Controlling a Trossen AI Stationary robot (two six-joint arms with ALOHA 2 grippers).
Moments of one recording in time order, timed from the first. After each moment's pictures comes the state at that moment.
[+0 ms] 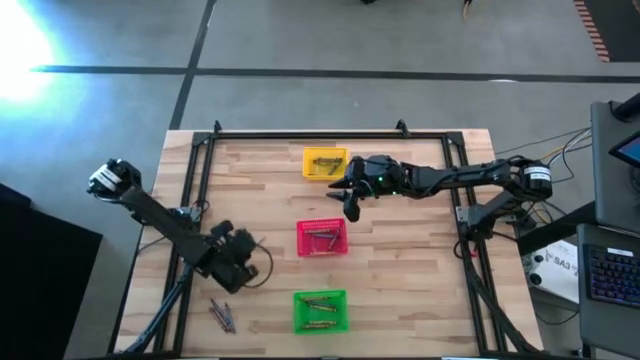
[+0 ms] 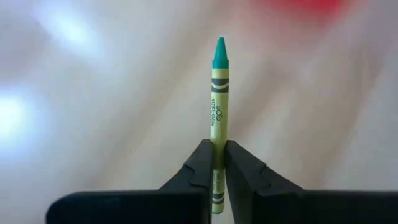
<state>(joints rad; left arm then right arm) -0.66 1.35 0.67 -0.74 -0.58 -1.19 -0.18 1.51 0.92 0.18 -0.10 0.17</state>
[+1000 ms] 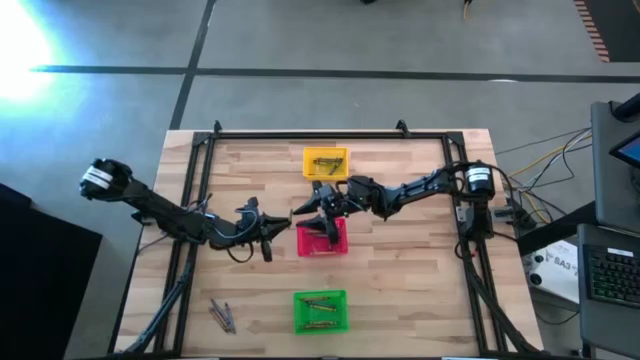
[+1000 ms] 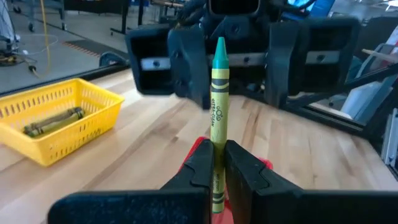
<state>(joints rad) -0.37 1.24 0.30 0.78 -0.68 -0.37 -0.10 1.94 1.01 0.96 -0.40 0.27</state>
